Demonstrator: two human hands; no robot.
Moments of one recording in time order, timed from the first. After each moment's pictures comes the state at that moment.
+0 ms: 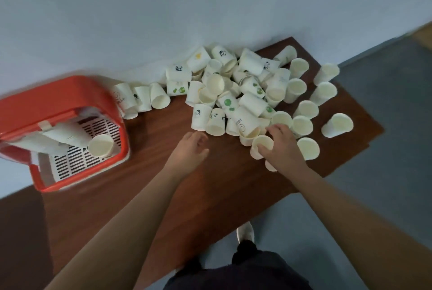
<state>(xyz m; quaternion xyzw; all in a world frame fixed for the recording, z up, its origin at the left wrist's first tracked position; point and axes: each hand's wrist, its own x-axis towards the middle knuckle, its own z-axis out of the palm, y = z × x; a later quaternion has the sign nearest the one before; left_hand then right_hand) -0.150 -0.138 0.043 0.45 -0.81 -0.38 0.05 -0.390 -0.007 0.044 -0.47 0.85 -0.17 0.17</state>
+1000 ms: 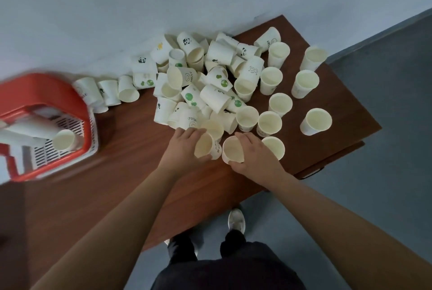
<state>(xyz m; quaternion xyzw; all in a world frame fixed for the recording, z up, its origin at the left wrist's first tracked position) -0.286 -0.075 0.018 0.41 -0.89 -0.21 0.01 -0.488 0.040 0.017 -0.60 0.74 -0.16 0.26</state>
